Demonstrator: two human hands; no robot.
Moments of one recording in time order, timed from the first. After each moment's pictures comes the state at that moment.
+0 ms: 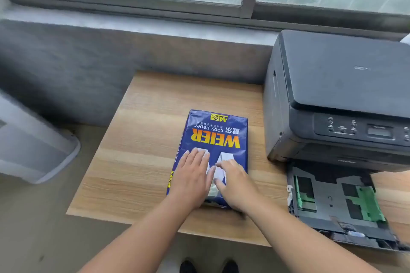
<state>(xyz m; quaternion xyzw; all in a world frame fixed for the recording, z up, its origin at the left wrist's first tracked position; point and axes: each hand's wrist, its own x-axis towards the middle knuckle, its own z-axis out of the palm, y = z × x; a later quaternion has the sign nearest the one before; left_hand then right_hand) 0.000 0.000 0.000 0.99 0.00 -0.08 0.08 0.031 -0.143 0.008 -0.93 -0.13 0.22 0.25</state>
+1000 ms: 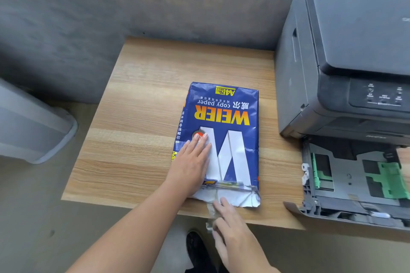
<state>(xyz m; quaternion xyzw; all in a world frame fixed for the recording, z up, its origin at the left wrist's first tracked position) 0.000 0.030 -0.083 0.98 -0.09 -0.12 0.08 -0.121 -0.169 -0.090 -0.91 -0.28 0.12 0.26</state>
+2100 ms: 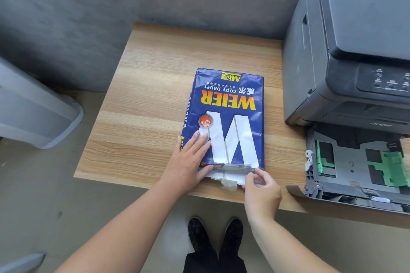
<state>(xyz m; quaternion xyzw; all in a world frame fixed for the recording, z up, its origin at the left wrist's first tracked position) -0.052 0.047 -0.077 0.98 -0.08 -0.07 0.15 -0.068 -0.152 -0.059 -0.78 0.37 0.06 0.50</state>
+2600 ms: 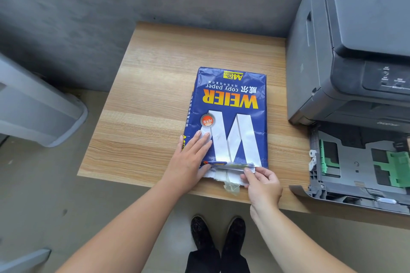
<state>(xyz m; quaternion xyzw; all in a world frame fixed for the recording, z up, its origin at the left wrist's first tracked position) -0.052 0.050 -0.079 0.98 -0.08 -0.08 0.14 -0.052 -0.152 -0.065 -0.63 0.43 0.09 0.64</state>
